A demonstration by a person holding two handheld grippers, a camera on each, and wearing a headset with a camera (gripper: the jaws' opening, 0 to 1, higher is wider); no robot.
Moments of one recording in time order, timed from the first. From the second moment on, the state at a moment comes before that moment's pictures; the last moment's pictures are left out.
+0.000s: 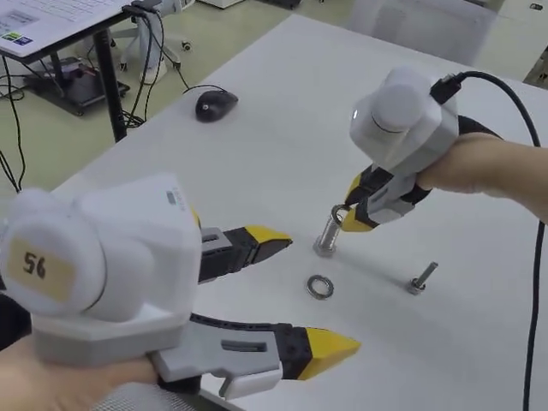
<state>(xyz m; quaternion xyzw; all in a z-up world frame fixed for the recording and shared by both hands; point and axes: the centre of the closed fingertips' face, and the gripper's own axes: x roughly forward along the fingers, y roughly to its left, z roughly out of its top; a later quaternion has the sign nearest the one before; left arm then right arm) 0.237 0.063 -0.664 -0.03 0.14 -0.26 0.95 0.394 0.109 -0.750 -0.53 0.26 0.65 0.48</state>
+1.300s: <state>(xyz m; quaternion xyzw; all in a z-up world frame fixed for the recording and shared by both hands) 0.242 0.067 -0.670 -0.04 0.15 -0.25 0.96 0.395 0.114 -0.789 -0.57 0.27 0.65 0.42</state>
